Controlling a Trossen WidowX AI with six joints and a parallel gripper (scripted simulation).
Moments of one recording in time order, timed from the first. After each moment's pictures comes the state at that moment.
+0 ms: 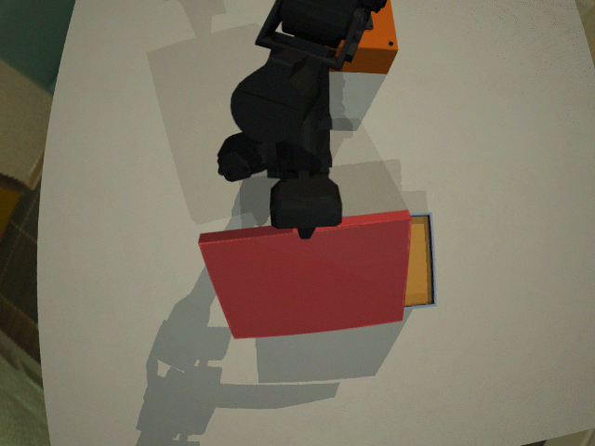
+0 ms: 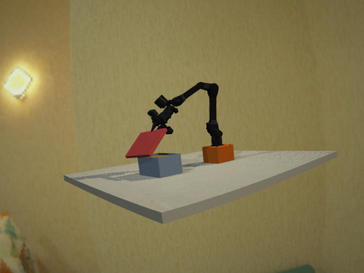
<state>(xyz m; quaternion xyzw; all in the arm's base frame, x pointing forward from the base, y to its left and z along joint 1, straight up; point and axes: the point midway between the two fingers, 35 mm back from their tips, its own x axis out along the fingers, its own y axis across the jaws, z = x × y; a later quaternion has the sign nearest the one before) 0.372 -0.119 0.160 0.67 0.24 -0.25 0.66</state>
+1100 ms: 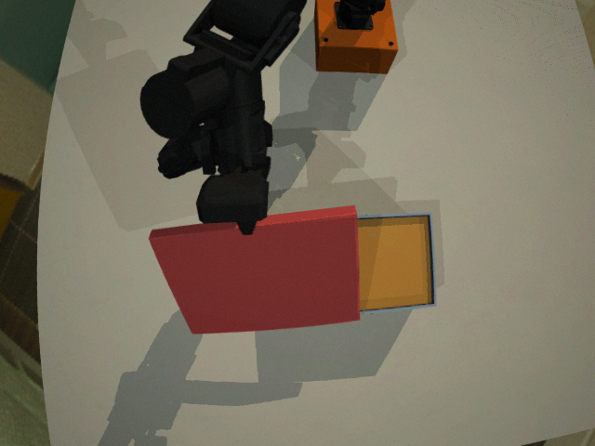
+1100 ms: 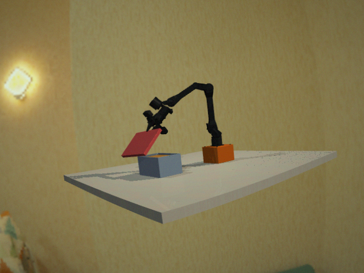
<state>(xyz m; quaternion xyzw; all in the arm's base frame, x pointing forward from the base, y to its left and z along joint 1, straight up) 0.363 -0.184 0.161 0.67 0.24 -0.25 0.66</state>
